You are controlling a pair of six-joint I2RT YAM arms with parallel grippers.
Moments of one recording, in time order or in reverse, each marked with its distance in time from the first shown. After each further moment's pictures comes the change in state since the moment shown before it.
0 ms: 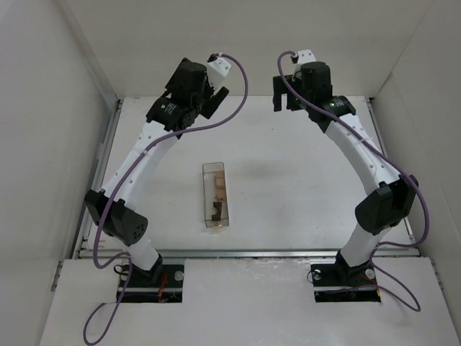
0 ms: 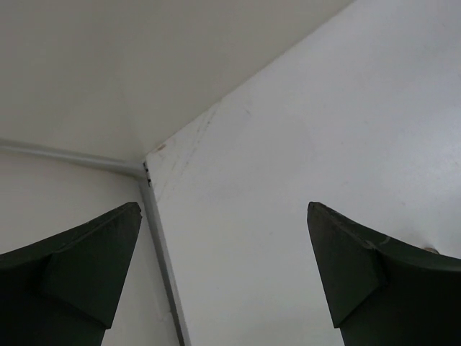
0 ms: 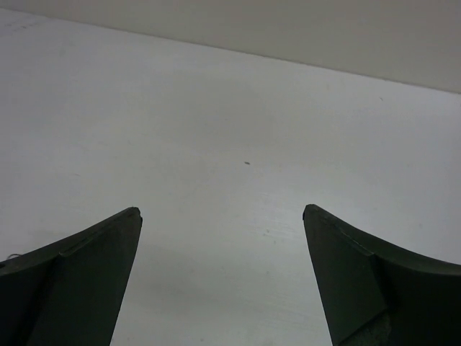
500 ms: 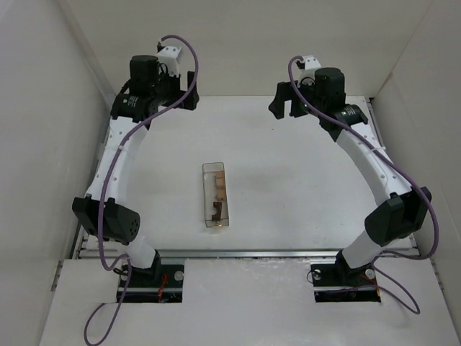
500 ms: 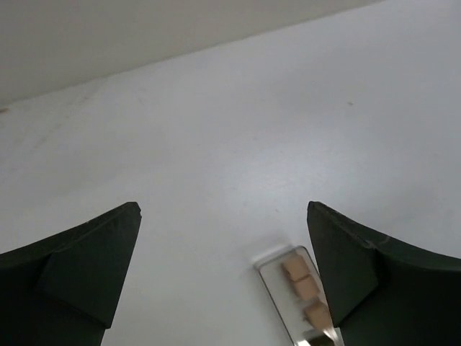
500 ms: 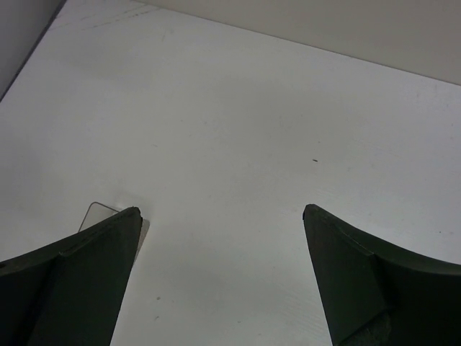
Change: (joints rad) left arm 0.281 -0.035 0.009 -0.030 0.478 -0.439; right arm -0.063 -0.118 -0.146 0.108 -0.378 0.031
